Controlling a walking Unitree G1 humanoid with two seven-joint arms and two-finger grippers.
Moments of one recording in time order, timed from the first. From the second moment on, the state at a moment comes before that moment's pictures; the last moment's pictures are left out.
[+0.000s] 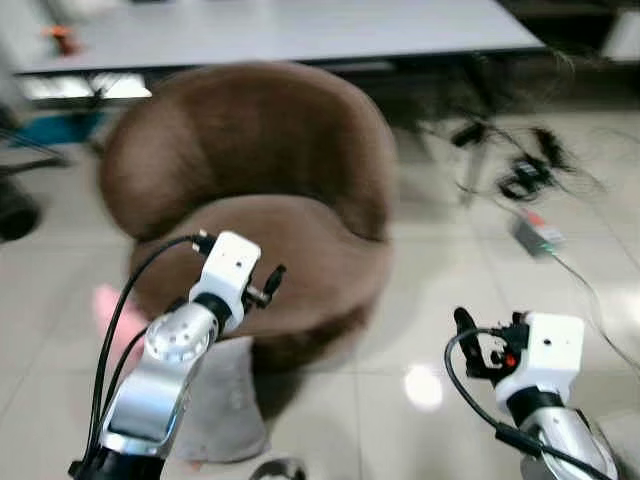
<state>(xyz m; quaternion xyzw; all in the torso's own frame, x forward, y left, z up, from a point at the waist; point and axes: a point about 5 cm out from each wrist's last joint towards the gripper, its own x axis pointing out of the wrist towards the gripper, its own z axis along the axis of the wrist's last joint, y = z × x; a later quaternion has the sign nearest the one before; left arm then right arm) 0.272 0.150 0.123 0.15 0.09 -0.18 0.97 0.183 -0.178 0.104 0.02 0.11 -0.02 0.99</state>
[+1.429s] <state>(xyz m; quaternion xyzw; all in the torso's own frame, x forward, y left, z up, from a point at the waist) 0.280 0.158 0.121 0.14 0.09 -0.18 0.97 0.197 -0.172 0.095 -0.05 0.12 -0.03 0.99</state>
